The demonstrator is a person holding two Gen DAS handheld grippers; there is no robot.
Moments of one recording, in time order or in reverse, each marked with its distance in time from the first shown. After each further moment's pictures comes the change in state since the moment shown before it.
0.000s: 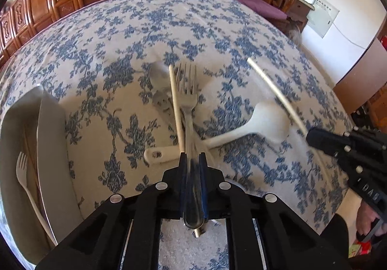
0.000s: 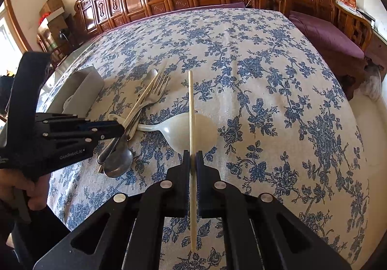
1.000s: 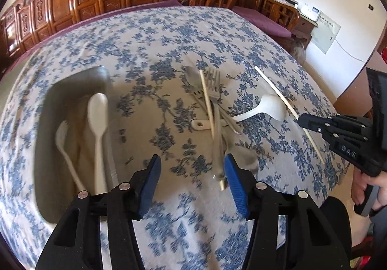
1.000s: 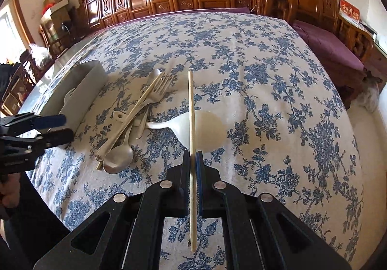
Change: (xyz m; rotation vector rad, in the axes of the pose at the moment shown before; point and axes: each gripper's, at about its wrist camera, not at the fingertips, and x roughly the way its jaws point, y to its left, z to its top) left arm -0.060 0.036 -0.045 -0.053 -0.081 0.028; right arm -0.002 0.013 -0.003 -0.046 -0.006 -0.026
